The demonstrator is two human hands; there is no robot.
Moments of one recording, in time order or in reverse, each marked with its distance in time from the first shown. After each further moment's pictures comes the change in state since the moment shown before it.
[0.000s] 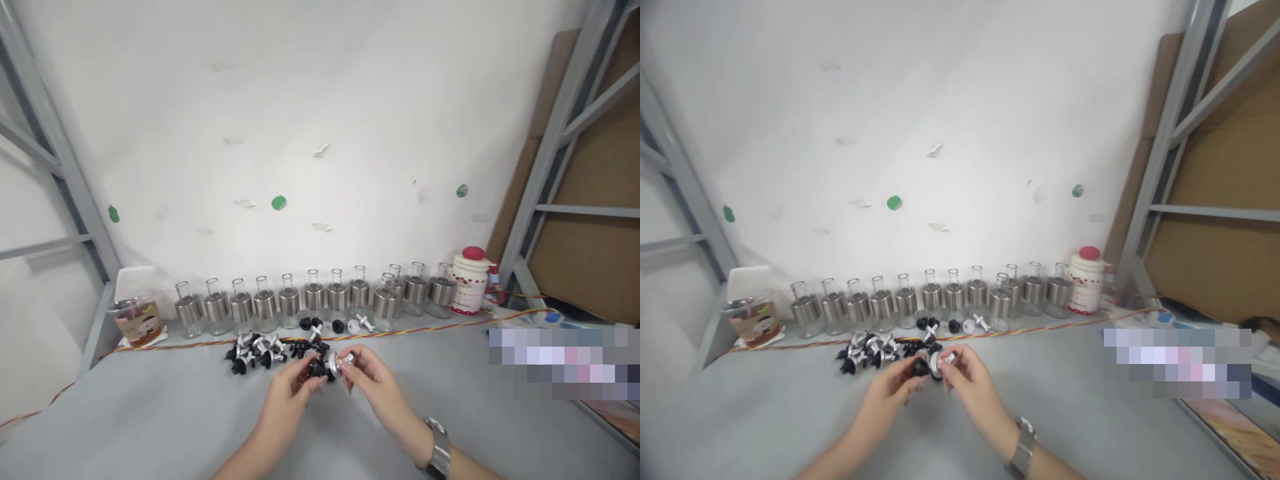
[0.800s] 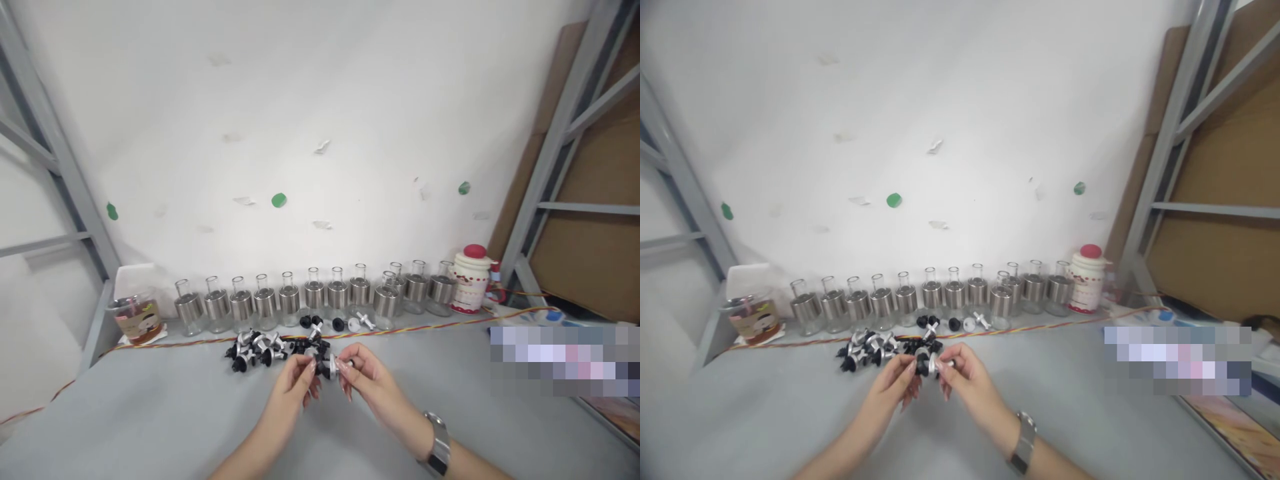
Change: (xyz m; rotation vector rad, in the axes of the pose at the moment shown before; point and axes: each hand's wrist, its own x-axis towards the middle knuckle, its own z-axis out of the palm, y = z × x) left_hand 0.000 -0.003 0.004 -0.218 -0.021 -0.084; right_hand 0.001 0.011 -0.004 0.129 -0.144 0.050
